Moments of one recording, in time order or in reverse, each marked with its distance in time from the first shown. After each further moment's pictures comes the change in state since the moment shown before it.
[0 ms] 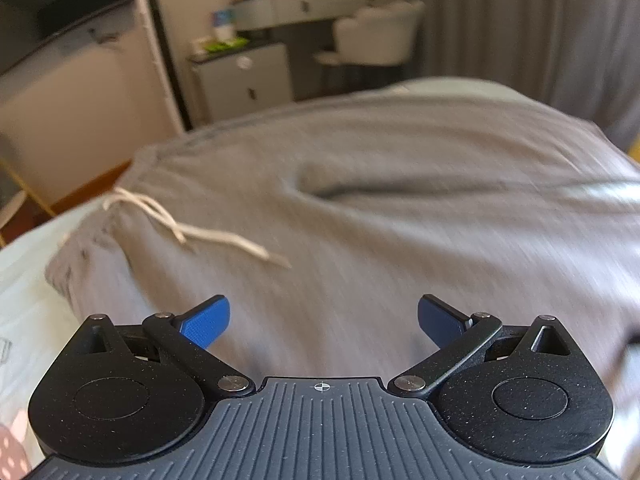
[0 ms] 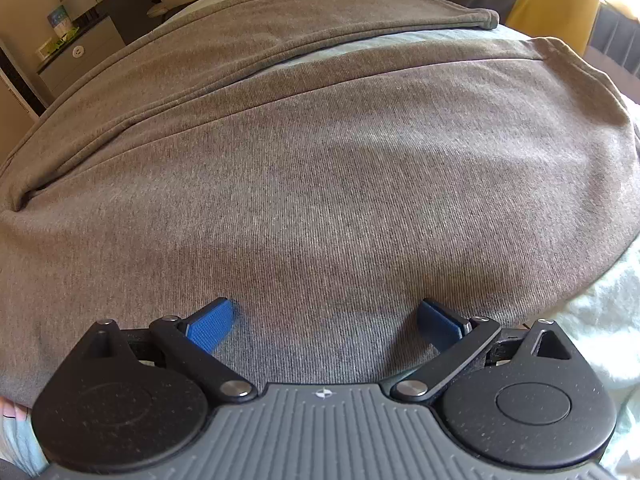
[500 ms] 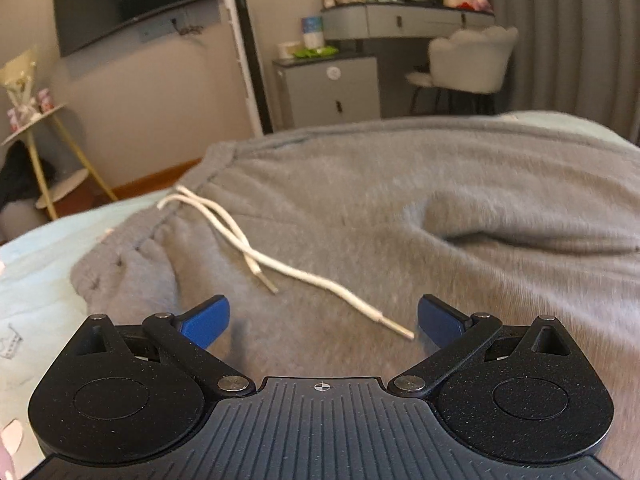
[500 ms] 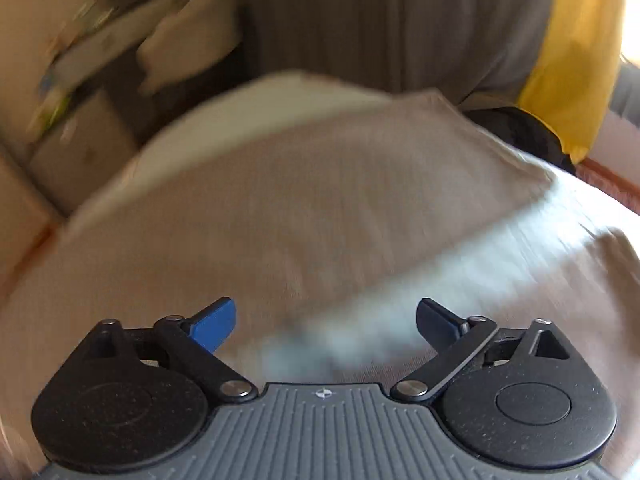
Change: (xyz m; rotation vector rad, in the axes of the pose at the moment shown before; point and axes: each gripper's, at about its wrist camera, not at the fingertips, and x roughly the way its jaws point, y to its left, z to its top) left arm 0.063 0.046 0.010 -0.119 -0.039 0.186; right arm 0.036 0.029 0.236 0.106 -0.160 0.023
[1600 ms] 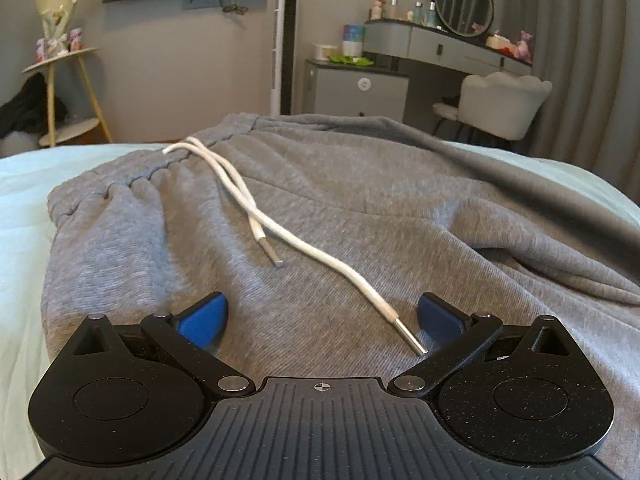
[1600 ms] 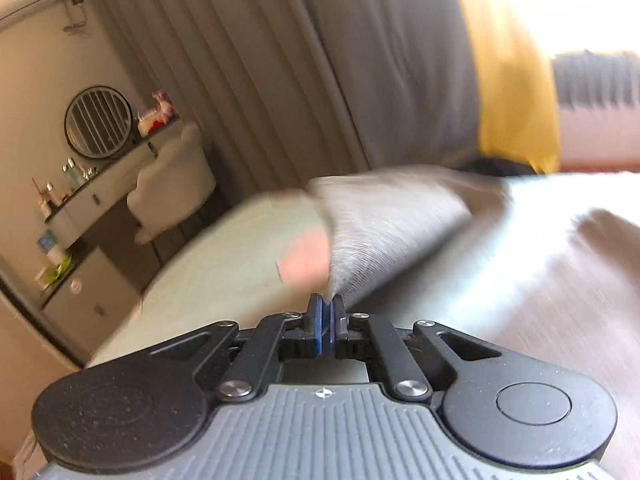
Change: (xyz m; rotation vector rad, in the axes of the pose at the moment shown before) left arm 0.016 0.016 -0.026 -0.245 -0.046 -0.027; right arm -0.053 -0.056 -0.096 0.233 -0.342 0.060
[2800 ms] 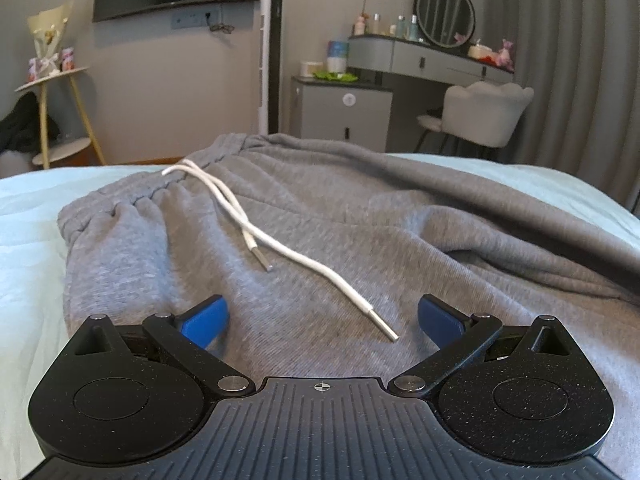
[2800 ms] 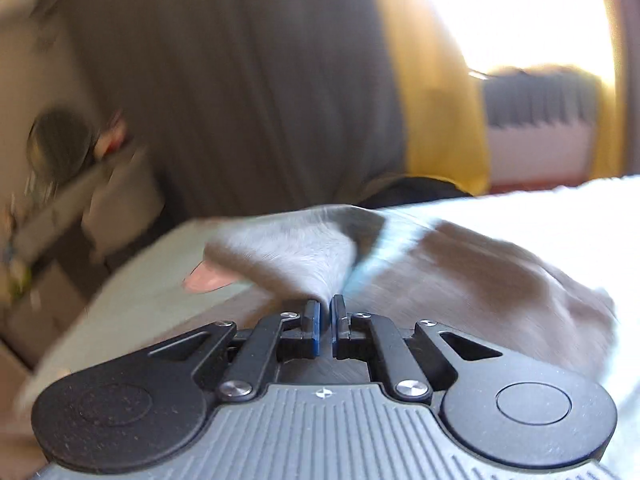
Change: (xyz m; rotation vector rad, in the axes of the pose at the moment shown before) left arm -0.022 -0.003 -0.002 0.036 -0.054 -0.037; right arm -0.038 -0.092 0.002 0.059 -0.126 -0.141
